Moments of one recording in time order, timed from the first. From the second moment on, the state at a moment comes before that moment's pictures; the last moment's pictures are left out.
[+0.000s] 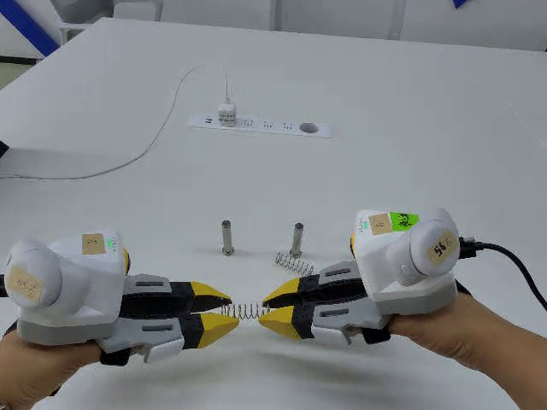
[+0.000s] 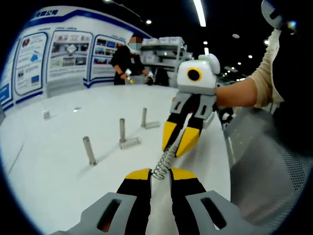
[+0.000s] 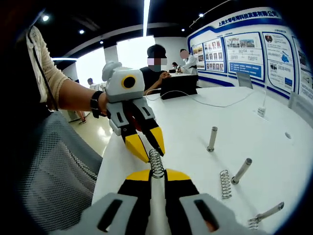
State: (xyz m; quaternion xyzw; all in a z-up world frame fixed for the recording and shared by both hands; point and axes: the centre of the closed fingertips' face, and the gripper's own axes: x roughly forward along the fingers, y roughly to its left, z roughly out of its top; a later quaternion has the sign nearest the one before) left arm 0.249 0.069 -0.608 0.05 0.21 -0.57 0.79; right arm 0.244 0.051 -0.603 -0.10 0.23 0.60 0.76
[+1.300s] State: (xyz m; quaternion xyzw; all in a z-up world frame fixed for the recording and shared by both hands) left arm 0.246 0.055 -0.607 0.06 0.20 -0.58 0.79; right arm 0.248 0.077 -0.562 -0.10 0.18 0.61 0.77
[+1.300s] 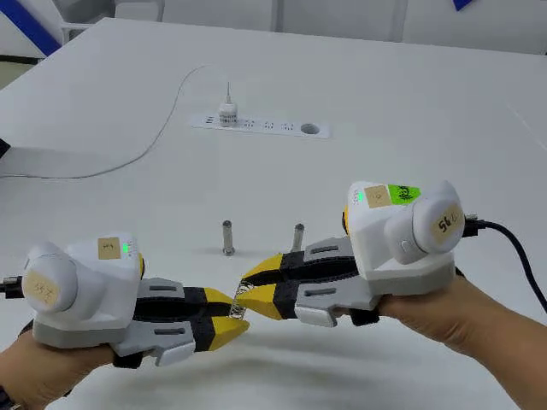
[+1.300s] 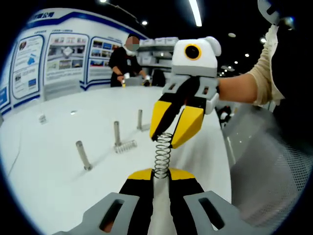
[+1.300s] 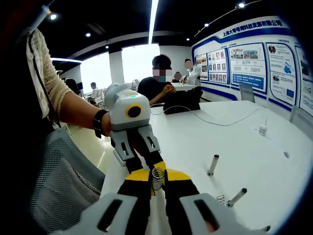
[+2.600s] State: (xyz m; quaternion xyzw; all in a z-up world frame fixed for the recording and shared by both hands) left arm 0.269 0.081 -0.608 0.03 0.19 -0.51 0.84; right arm 0.295 0.071 -0.538 -0.13 0.15 0.56 0.81
